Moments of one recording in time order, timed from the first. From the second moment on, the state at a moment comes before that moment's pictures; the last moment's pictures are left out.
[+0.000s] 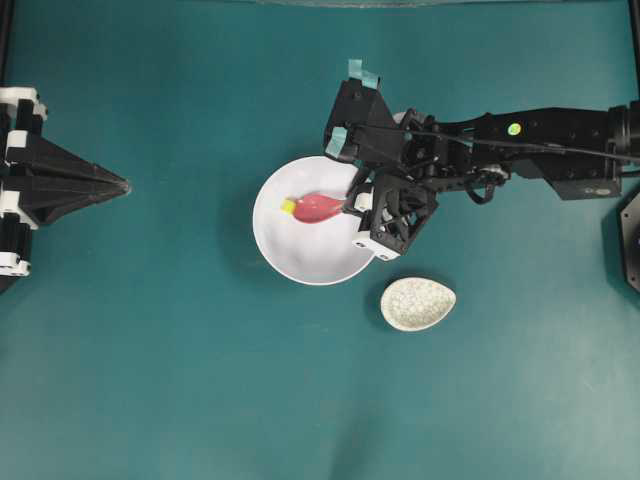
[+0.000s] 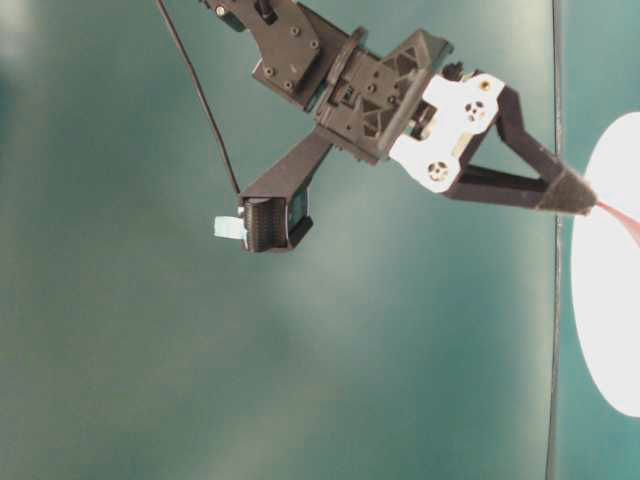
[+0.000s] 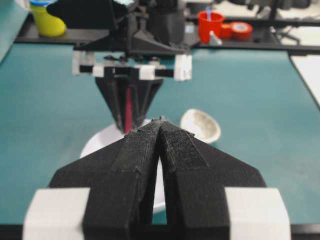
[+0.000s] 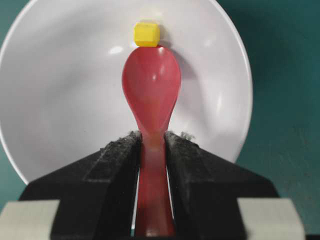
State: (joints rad) left arm 0.00 -0.97 1.18 0.01 -0.20 -0.02; right arm -0.12 0.04 0.50 0.09 0.37 0.19
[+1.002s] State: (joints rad) left arm 0.00 -0.97 1.18 0.01 -0.20 -0.02; right arm -0.09 0.05 0.50 0.09 0.31 0.19
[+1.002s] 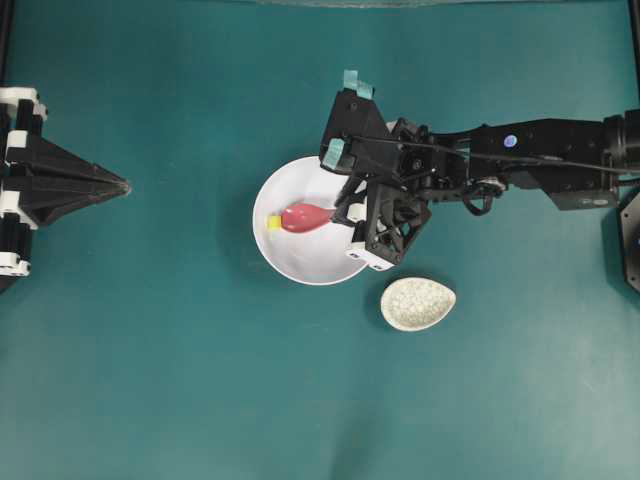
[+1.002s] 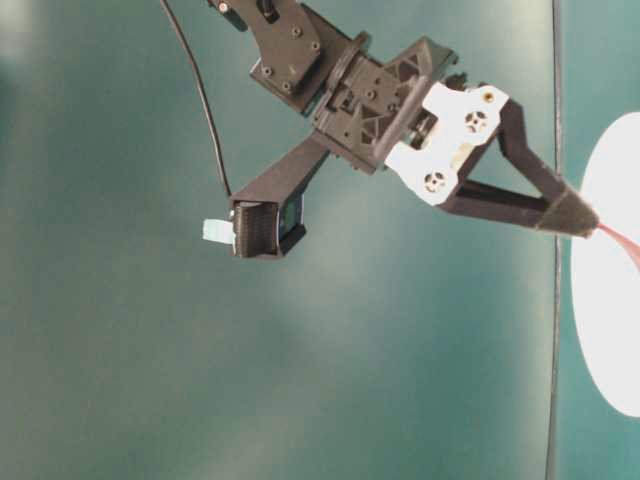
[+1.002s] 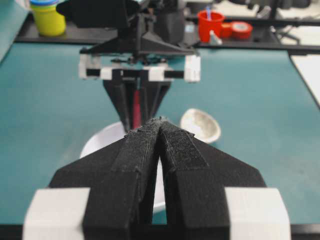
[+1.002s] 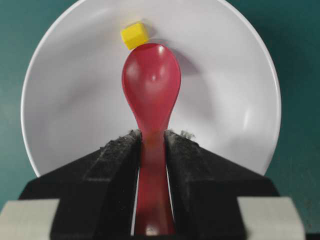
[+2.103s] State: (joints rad) left arm 0.00 -0.97 1.18 0.01 -0.19 -0.02; right arm -0.09 -0.17 0.40 0.07 0.79 0.29
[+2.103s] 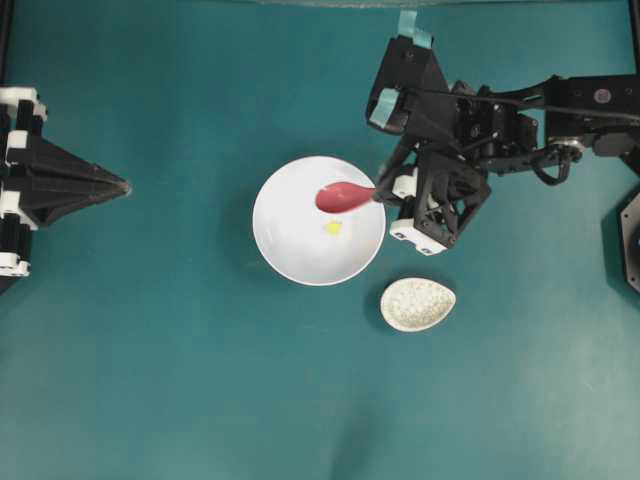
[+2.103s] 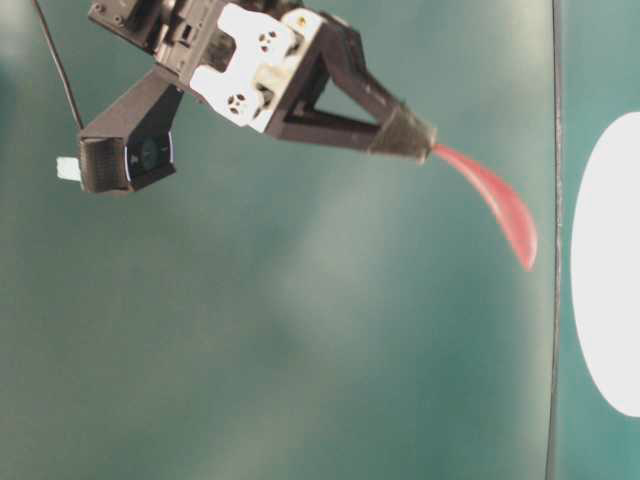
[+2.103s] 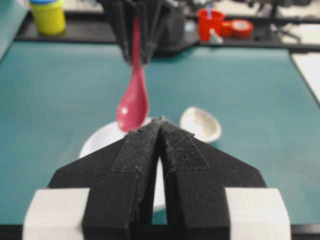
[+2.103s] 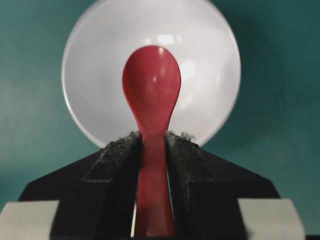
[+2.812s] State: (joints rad) left arm 0.00 -0.97 1.18 0.01 -0.19 -0.02; right arm -0.09 0.00 0.20 0.15 1.14 0.32
